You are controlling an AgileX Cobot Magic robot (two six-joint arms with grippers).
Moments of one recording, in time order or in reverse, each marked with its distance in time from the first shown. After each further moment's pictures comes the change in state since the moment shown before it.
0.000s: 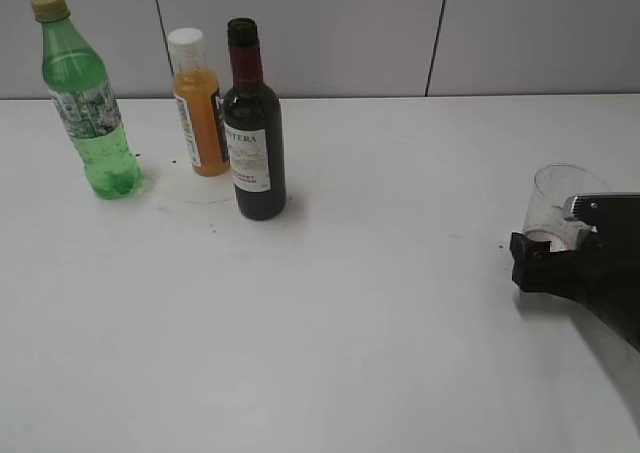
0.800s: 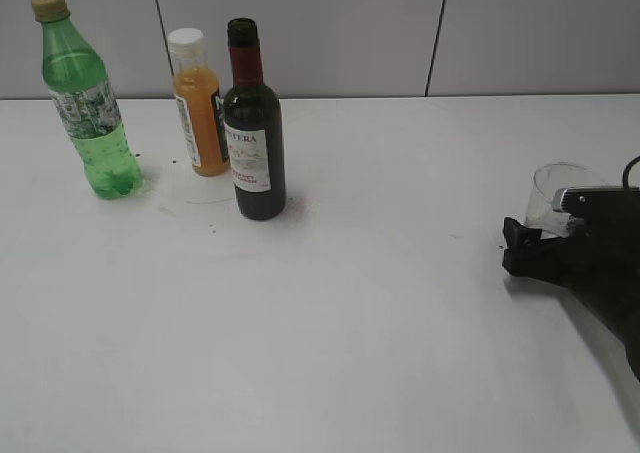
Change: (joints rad) left arm 0.000 0.000 0.000 0.000 0.000 0.000; right arm 0.000 0.078 -0.072 0.001 -0.061 -0.005
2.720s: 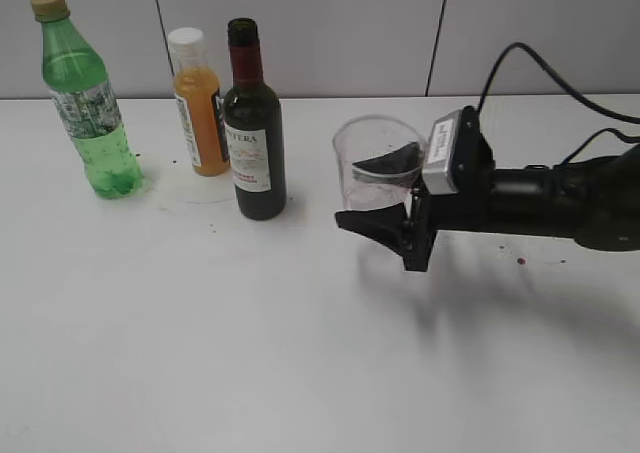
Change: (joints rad) left arm 0.000 0.000 0.000 0.000 0.000 0.000; right arm 0.094 -0.100 -0.433 -1.238 0.144 0.230
